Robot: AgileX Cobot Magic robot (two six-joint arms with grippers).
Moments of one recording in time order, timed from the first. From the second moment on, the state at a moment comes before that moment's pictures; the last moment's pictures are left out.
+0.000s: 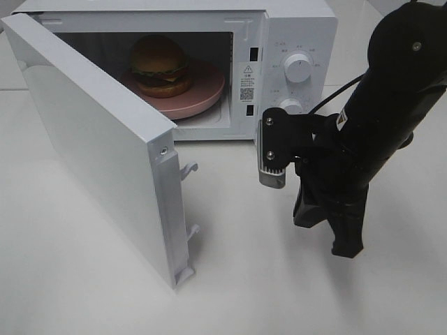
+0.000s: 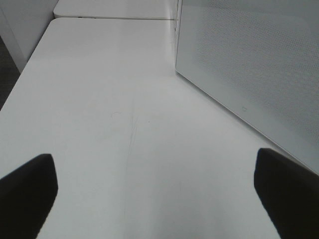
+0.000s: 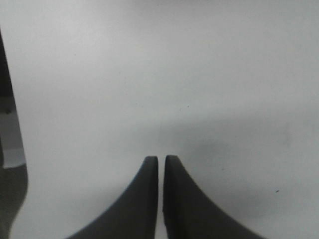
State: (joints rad) left arm 0.03 0.00 -0.50 -0.06 1.05 0.03; right arm 0.54 1.61 -0.92 0.15 0.69 -1.00
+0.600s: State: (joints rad) left arm 0.03 0.00 -0.50 -0.06 1.05 0.03; right arm 0.54 1.61 -0.92 0.05 0.53 -1.44
